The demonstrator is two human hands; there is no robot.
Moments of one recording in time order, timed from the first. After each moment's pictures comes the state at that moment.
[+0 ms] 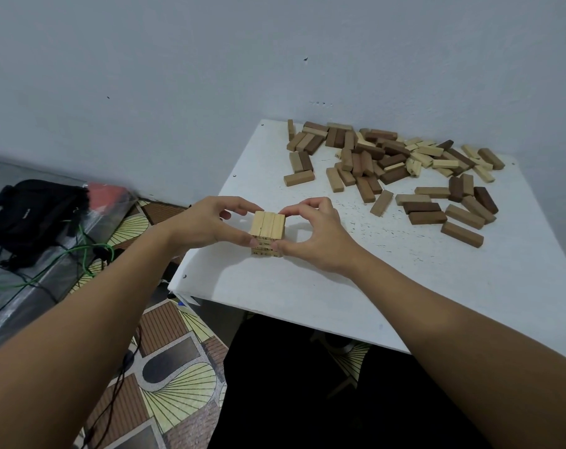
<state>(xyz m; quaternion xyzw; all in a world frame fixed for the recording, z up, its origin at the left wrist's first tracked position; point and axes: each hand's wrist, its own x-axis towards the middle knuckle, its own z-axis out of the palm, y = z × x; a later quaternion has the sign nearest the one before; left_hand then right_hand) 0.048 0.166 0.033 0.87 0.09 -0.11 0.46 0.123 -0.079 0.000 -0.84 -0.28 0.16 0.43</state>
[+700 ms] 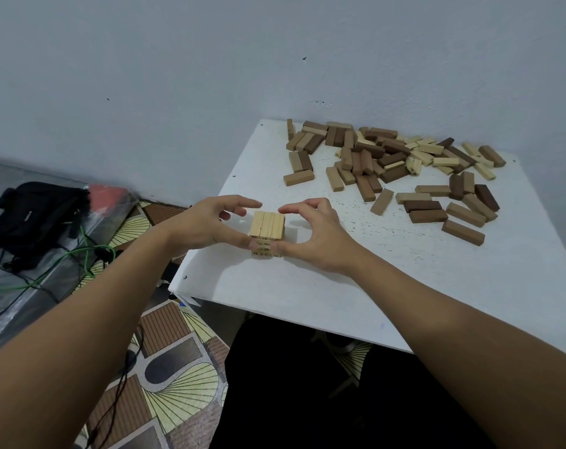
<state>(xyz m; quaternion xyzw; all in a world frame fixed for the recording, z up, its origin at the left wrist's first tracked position) 0.046 0.163 0.038 0.88 0.10 -0.13 0.45 0.125 -0.081 -0.003 -0.84 -0.29 0.17 0.42</state>
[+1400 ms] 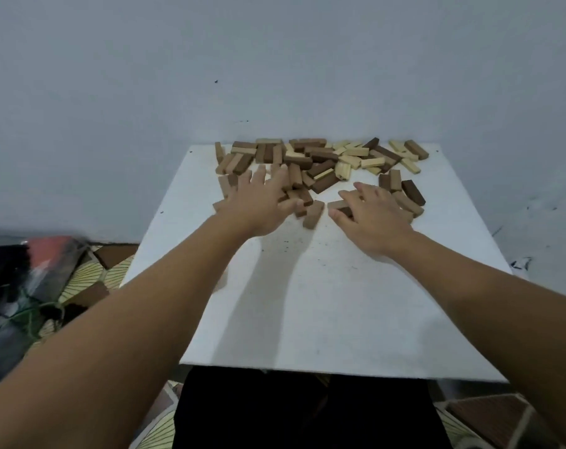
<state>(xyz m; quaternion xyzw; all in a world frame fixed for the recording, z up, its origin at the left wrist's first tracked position) 0.192 -0.013 0.055 0.99 0.02 -0.06 0.11 0.231 -0.246 0.002 -0.98 -0.18 0.02 0.12</state>
